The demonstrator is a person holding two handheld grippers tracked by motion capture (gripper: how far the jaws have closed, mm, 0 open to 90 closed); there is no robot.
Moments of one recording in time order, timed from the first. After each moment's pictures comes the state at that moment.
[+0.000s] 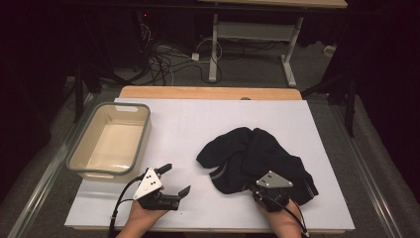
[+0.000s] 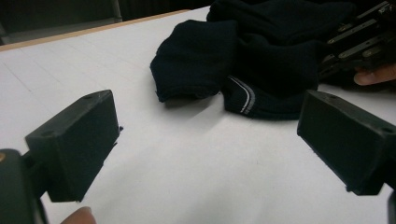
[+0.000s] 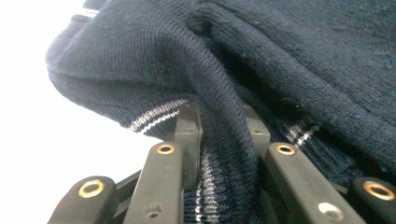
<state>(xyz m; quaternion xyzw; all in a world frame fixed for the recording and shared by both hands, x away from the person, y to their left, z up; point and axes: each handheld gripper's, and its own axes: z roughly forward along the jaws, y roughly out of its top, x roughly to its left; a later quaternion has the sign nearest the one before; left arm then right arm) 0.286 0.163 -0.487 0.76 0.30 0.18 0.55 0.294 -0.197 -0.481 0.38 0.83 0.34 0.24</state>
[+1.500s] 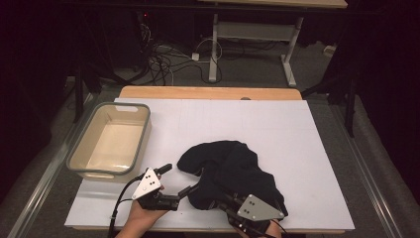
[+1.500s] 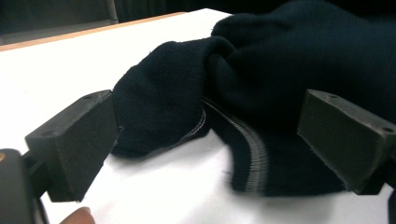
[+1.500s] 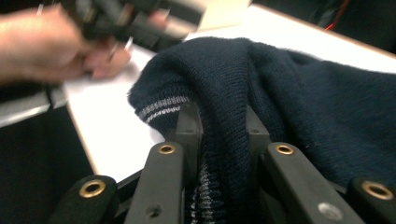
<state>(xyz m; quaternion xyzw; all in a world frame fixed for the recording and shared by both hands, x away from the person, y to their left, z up) 0.286 0.165 -0.487 0.75 0.29 0.18 0.56 0.231 -0.142 -0.455 0.24 0.80 0.51 0.22</state>
